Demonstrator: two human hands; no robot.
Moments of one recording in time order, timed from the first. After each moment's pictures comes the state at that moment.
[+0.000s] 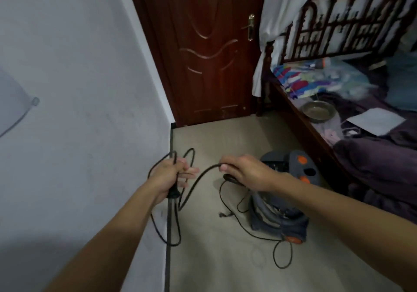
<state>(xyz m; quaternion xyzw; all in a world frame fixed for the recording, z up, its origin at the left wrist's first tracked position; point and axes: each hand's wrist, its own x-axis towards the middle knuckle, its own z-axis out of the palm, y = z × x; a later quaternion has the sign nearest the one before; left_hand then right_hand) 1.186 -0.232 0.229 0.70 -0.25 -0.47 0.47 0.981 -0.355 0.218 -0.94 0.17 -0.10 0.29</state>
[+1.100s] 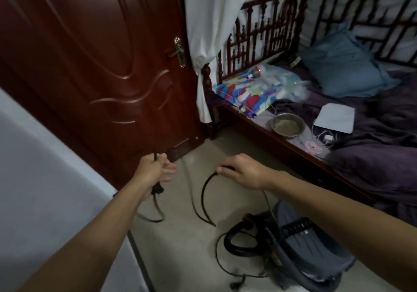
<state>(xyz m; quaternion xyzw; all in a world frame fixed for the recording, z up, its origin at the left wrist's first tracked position) 1.452 -0.718 0.210 0.69 -0.41 -0.46 0.38 1.193 -0.716 0.204 -0.86 0.39 -0.16 0.29</state>
